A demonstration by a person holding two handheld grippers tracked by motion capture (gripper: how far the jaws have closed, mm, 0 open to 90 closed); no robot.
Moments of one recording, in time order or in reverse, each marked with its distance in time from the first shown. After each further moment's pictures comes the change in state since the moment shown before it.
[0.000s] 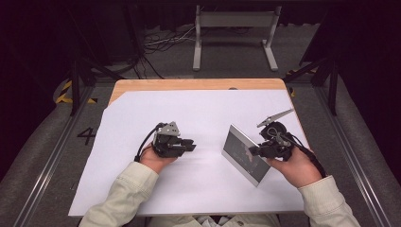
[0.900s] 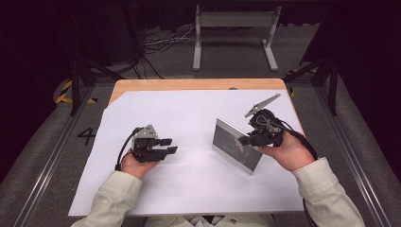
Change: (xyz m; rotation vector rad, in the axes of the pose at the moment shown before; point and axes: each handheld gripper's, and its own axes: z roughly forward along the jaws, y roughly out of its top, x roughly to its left) left arm 0.010 -0.040 -0.048 -0.047 0.122 -0.127; right arm 0.006 0.043 0.000 0.001 0.059 -0.178
